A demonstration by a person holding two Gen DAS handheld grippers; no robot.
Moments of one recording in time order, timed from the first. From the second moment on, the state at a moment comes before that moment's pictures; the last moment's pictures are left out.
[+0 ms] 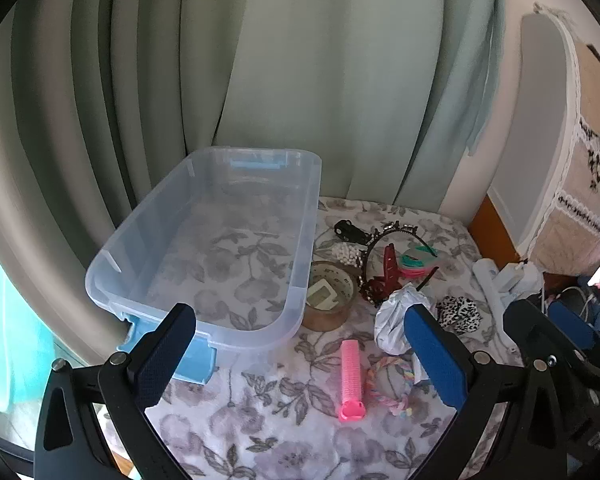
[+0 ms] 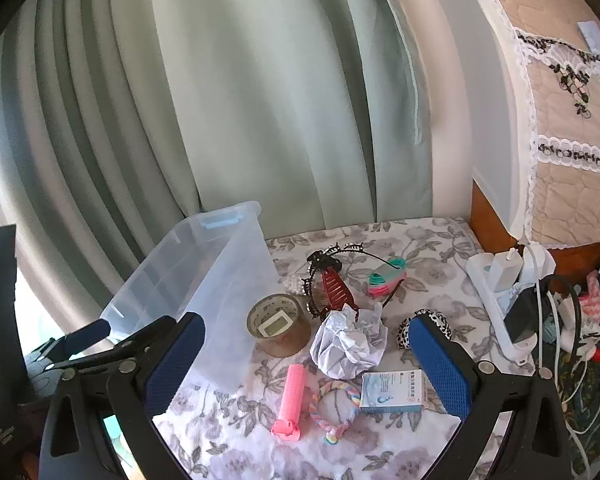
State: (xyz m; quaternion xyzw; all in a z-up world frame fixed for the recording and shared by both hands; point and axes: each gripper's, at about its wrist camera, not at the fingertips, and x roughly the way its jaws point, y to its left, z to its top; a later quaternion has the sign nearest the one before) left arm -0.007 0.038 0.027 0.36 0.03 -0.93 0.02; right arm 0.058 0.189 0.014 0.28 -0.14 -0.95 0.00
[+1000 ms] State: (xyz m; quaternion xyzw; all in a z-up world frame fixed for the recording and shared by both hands) left arm -0.032 0.101 -0.075 0.51 -0.01 -0.86 -0.08; right arm 0.070 0.252 -0.071 0.39 -0.19 -0.90 -0.06
